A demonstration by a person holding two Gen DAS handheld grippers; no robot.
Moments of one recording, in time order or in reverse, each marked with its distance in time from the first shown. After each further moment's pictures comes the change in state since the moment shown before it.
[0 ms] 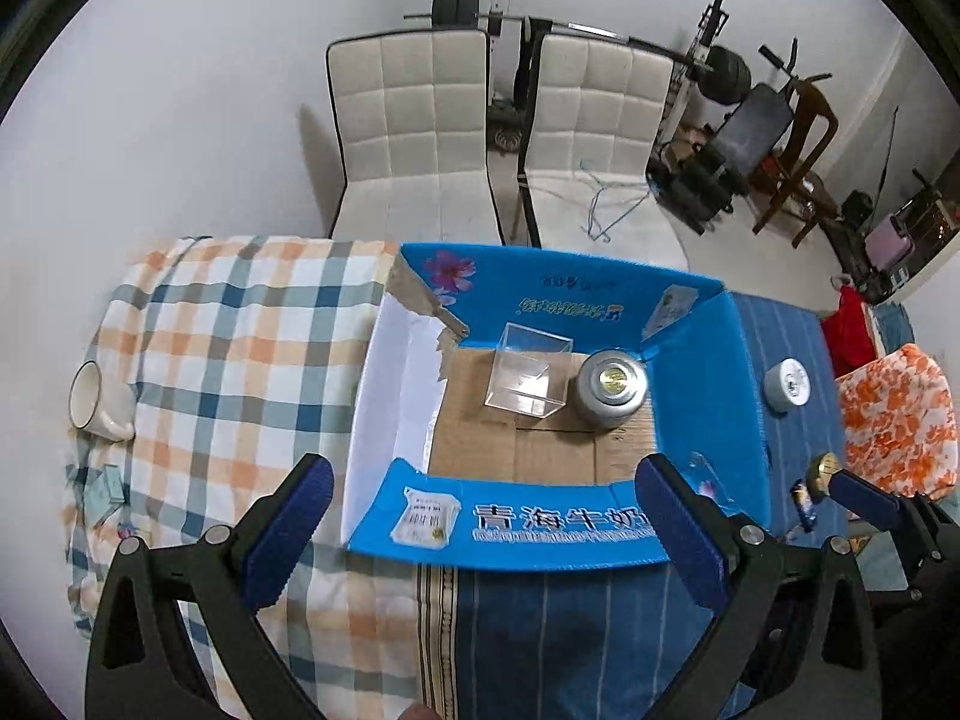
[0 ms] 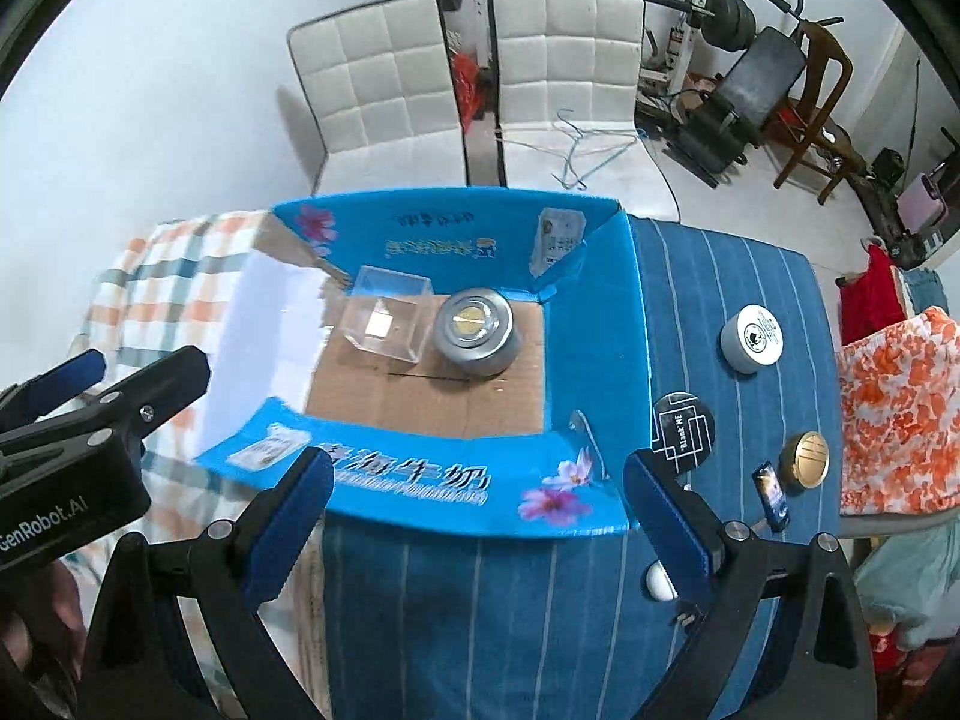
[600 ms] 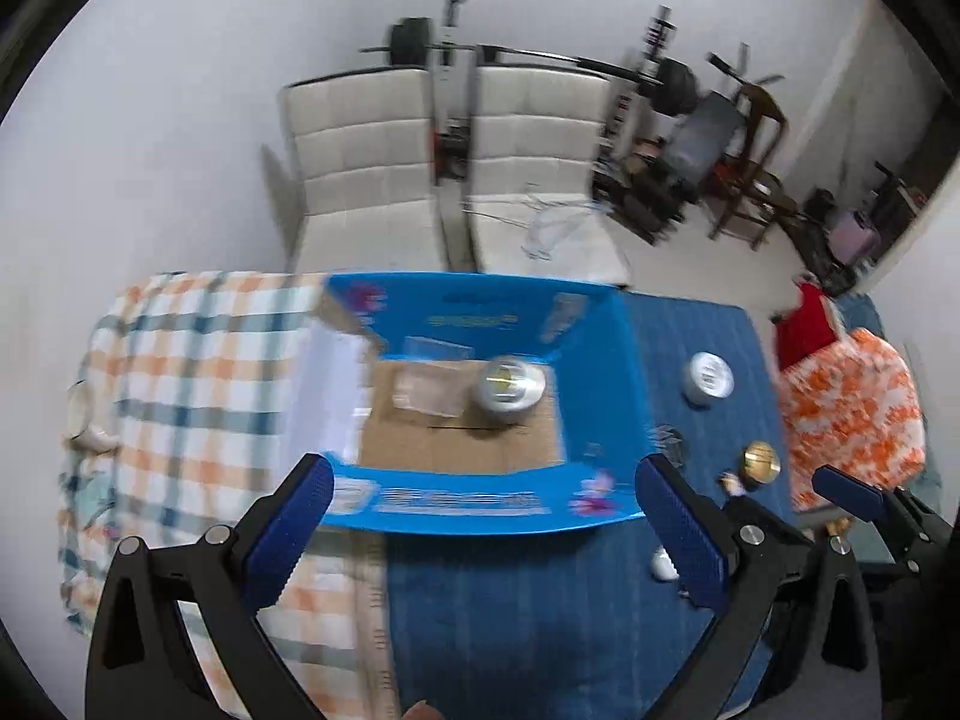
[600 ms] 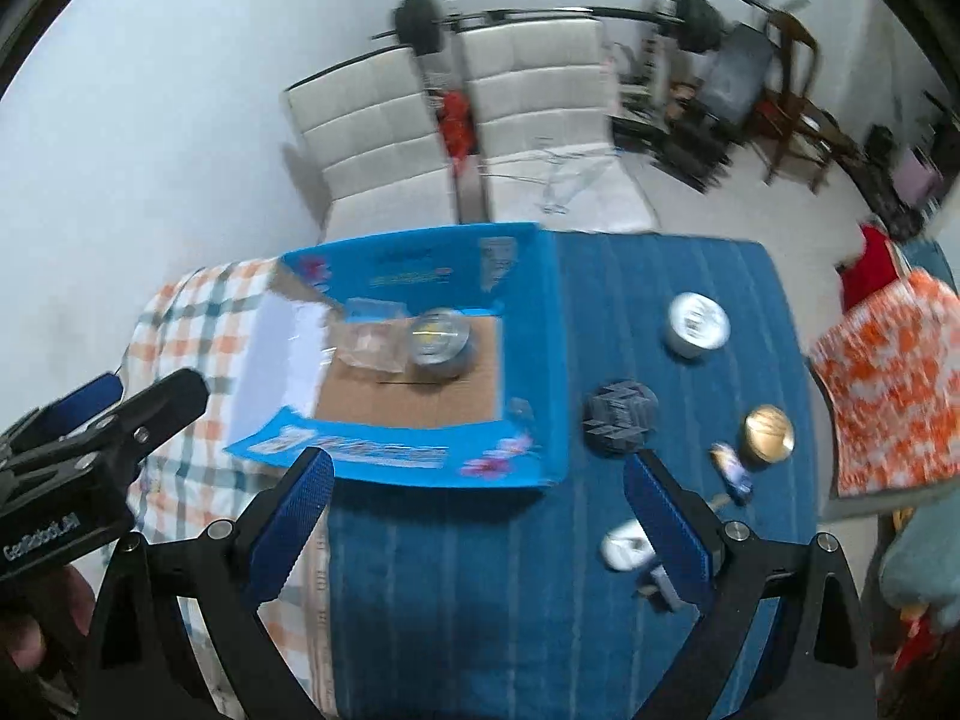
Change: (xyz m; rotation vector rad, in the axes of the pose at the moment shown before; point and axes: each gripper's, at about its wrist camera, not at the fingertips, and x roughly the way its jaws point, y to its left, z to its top) left arm -0.041 -0.093 -0.012 0.073 -0.041 -0.084; right arm -0.070 -0.103 -0.040 0.136 -0.057 0.023
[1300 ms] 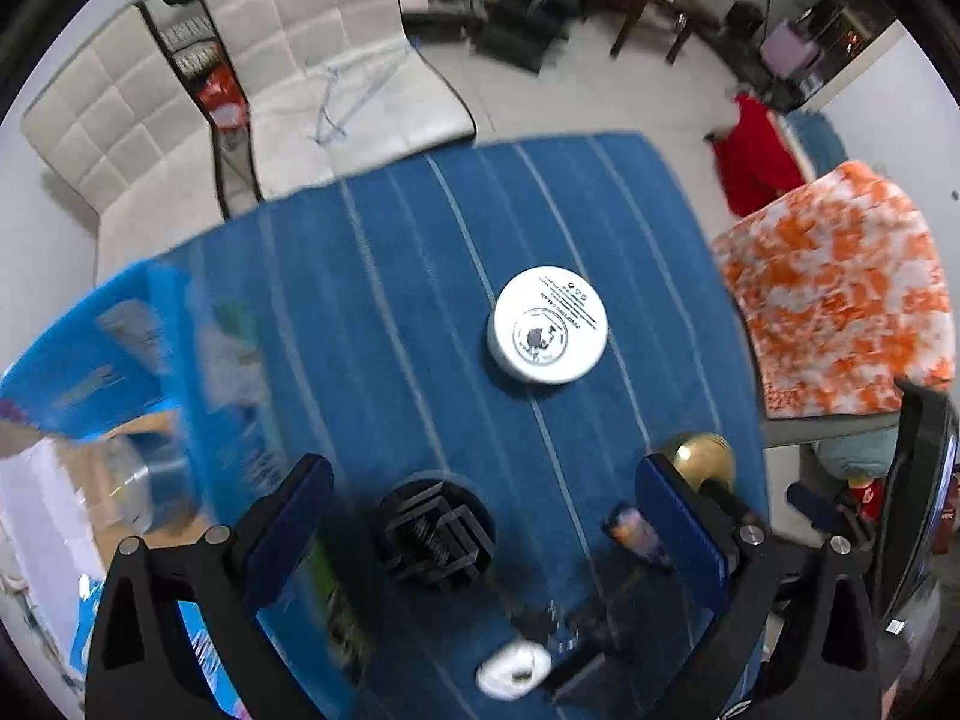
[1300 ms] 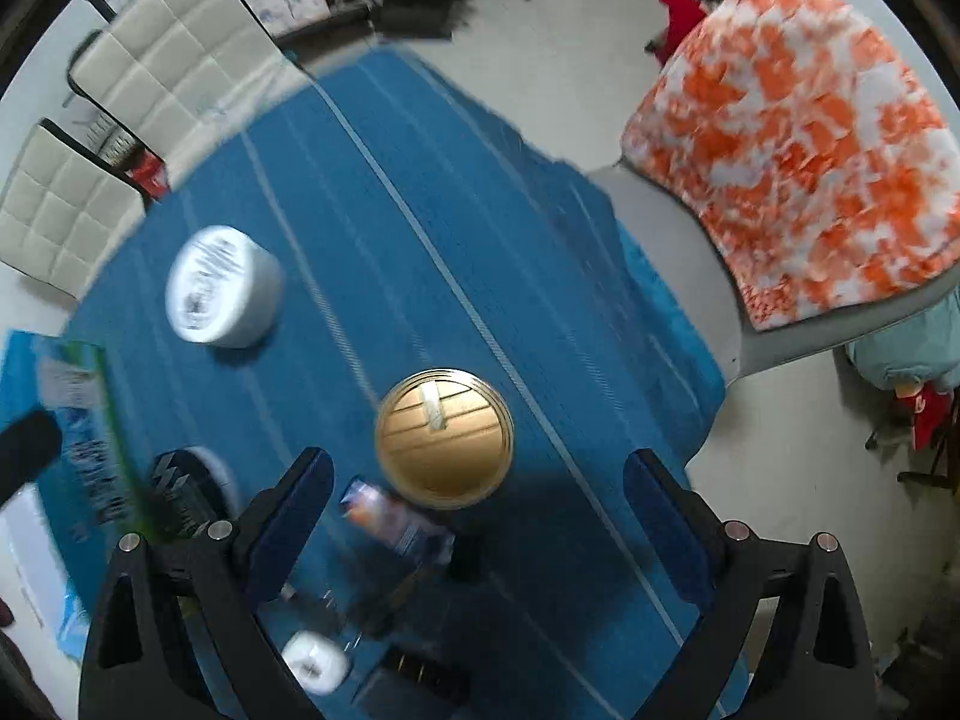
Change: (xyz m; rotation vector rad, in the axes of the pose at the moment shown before) left arm 0.270 -0.247 0.045 0.260 0.392 -0.082; right arm 0.208 -0.322 -0.028 0.469 0.293 -0.211
